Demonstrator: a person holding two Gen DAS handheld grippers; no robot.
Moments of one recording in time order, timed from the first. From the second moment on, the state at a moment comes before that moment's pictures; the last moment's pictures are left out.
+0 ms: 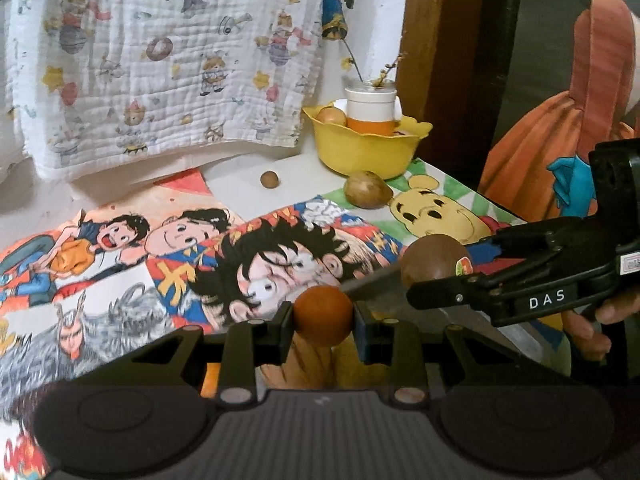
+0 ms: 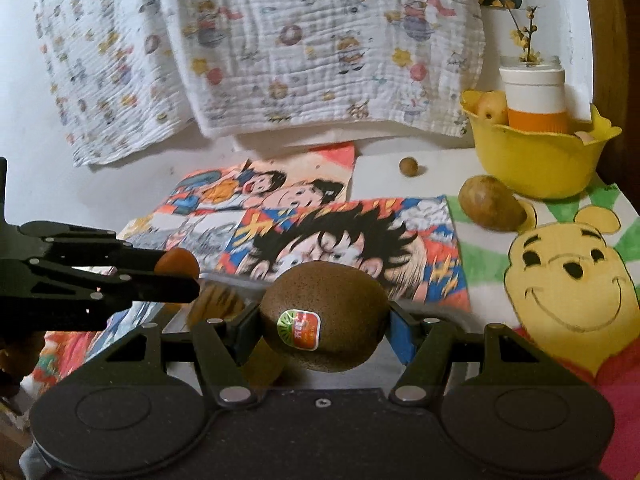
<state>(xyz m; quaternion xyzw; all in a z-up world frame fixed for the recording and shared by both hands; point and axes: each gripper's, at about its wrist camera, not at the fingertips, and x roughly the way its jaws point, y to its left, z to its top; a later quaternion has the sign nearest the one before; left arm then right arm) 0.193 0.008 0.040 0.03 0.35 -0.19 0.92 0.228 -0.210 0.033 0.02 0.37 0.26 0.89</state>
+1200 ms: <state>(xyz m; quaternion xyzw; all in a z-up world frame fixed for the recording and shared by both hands) 0.172 0.005 0.000 0.01 0.46 -0.13 0.88 0.181 -0.199 0.000 -0.04 0.39 0.29 0.88</state>
